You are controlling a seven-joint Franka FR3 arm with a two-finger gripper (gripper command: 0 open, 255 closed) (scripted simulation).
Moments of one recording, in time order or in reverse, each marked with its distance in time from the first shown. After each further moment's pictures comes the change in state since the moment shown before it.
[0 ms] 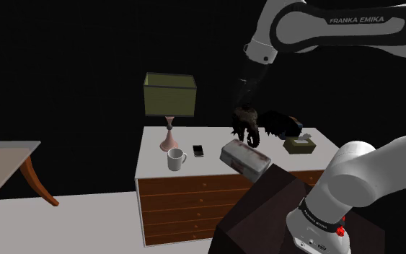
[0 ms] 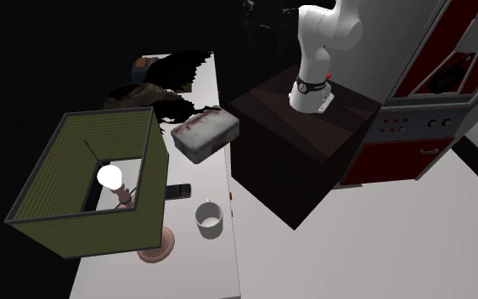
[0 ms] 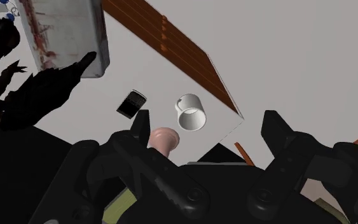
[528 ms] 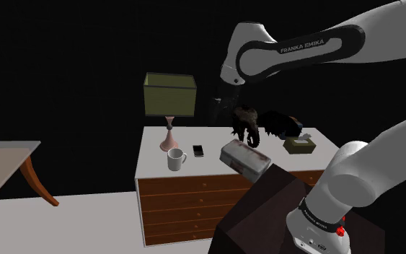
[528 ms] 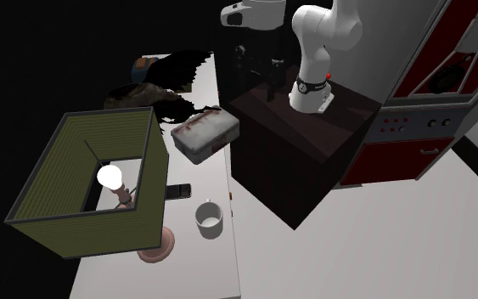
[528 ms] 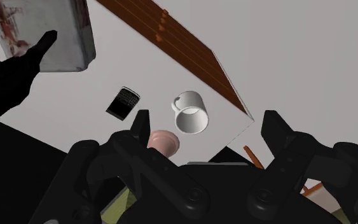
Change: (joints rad) arm 0.001 0.235 0.077 -0.016 -0.011 0.244 0.083
